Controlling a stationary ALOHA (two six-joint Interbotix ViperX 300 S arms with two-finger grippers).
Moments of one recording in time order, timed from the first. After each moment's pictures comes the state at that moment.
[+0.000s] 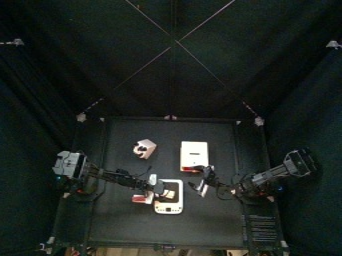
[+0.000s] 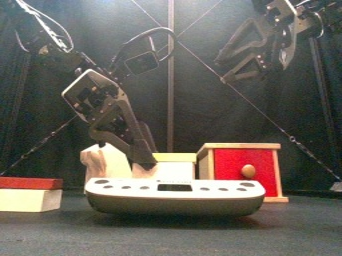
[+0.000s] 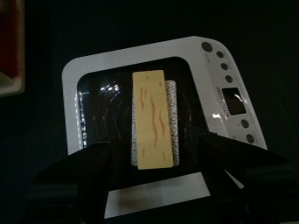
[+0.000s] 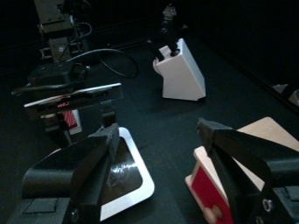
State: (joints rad) left arm -0.12 0.10 0.73 0.09 -0.13 0.01; right arm 0.35 -0.41 0.91 -1.74 0.70 2.04
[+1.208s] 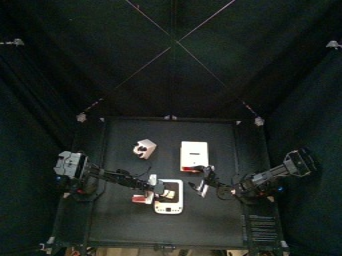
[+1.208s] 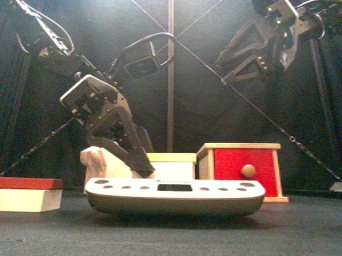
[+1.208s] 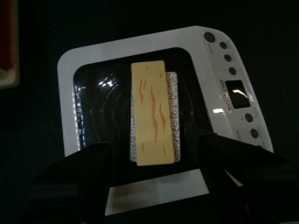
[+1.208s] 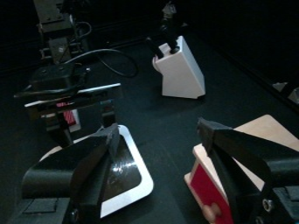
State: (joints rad) left arm -0.12 0.12 0.73 0.09 -0.11 0.01; right arm 0.35 -0.41 0.91 -1.73 0.70 2.04
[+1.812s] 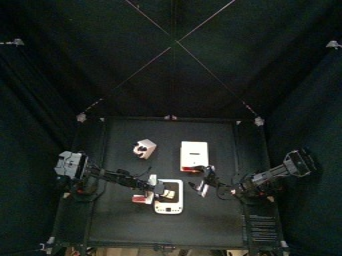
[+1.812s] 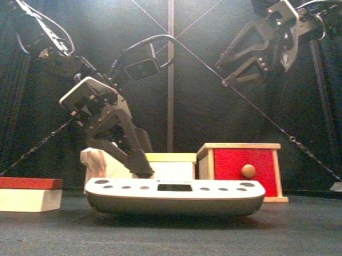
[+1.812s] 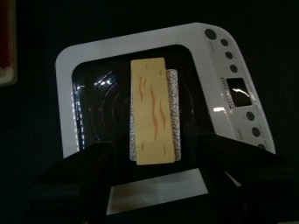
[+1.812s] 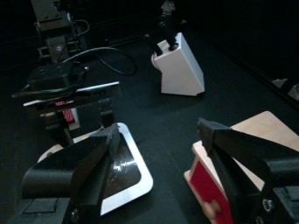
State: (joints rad) left arm -0.12 0.12 0.73 0.09 -0.11 0.01; right arm 0.35 -0.41 0.92 -1.73 0.70 2.04
